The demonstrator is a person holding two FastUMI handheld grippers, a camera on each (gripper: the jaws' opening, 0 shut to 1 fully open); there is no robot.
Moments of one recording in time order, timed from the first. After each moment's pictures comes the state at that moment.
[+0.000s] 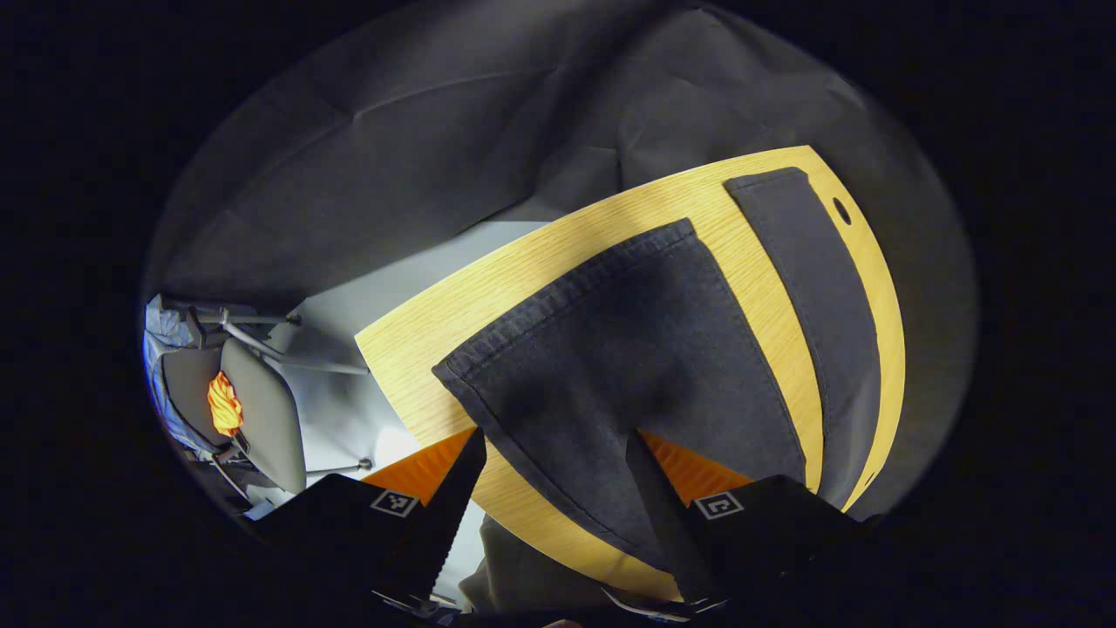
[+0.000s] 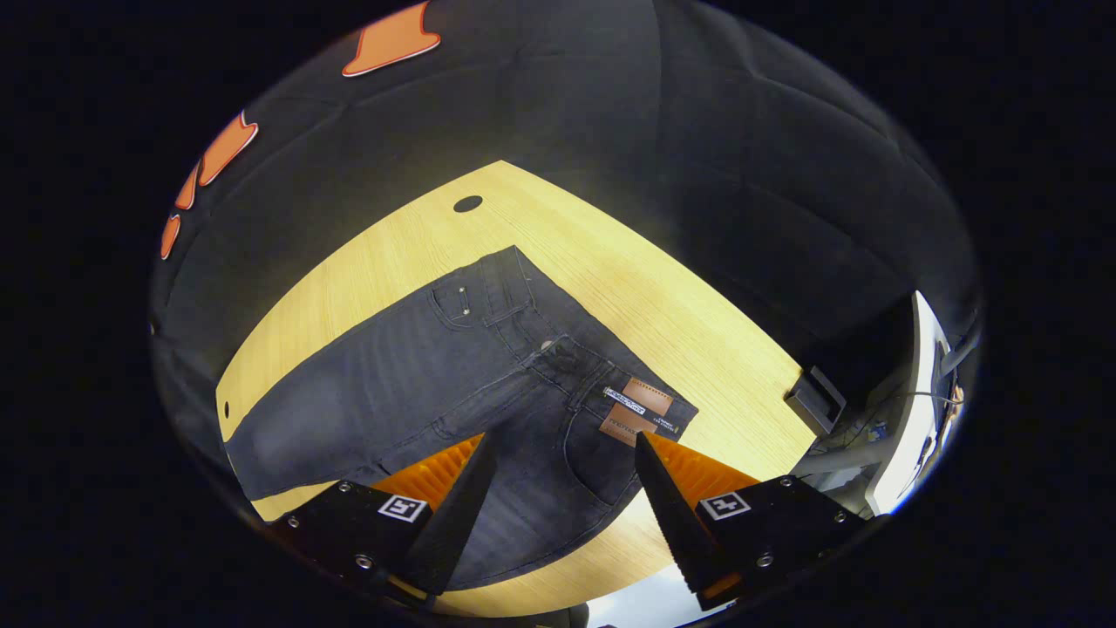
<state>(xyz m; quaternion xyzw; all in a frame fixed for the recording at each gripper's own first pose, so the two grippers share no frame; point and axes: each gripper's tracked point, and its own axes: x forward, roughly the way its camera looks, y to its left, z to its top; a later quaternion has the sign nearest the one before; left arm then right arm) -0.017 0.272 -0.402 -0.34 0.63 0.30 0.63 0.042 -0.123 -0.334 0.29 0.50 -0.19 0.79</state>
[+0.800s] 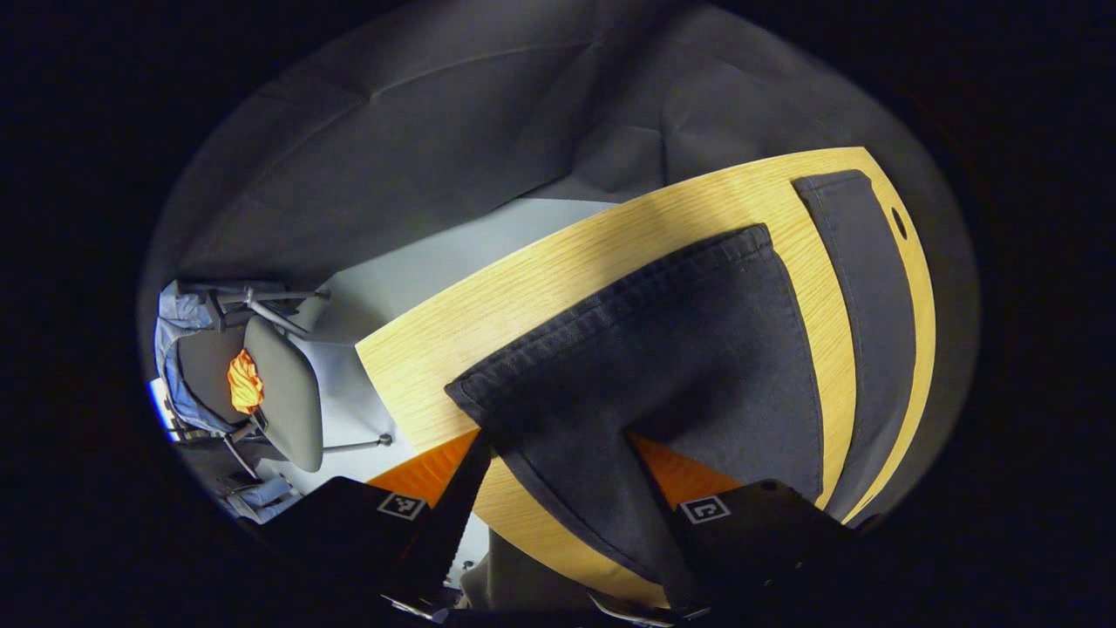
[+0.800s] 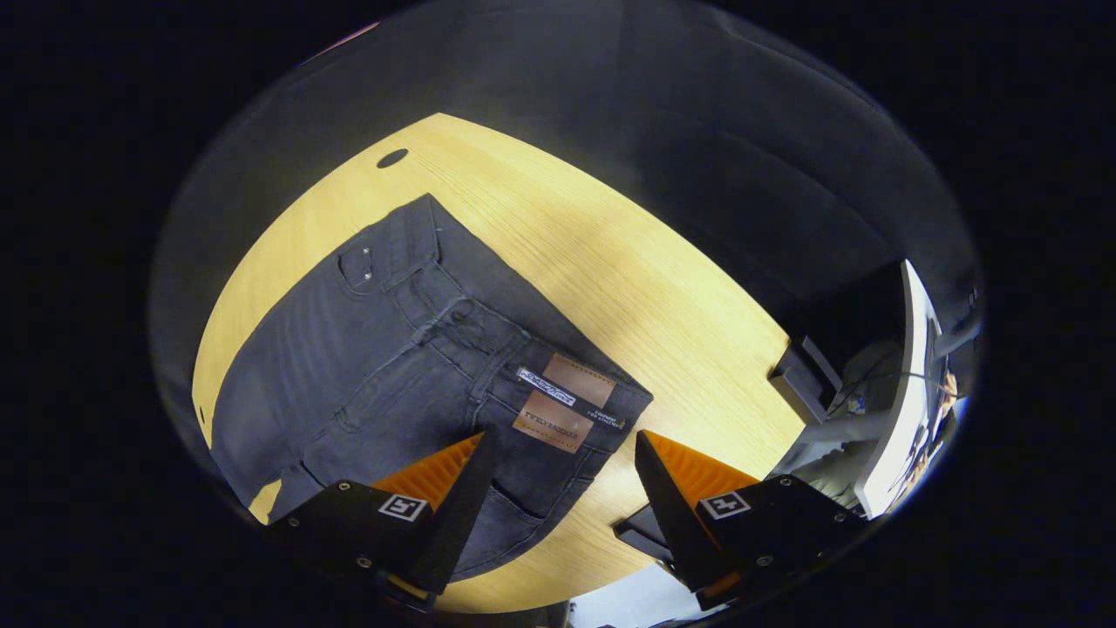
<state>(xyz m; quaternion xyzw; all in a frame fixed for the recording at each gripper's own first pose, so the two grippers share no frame) -0.018 0.289 -0.421 -0.33 0.66 0.34 0.58 0.006 -0.139 -0.401 0.31 0.59 -0.22 0.72</state>
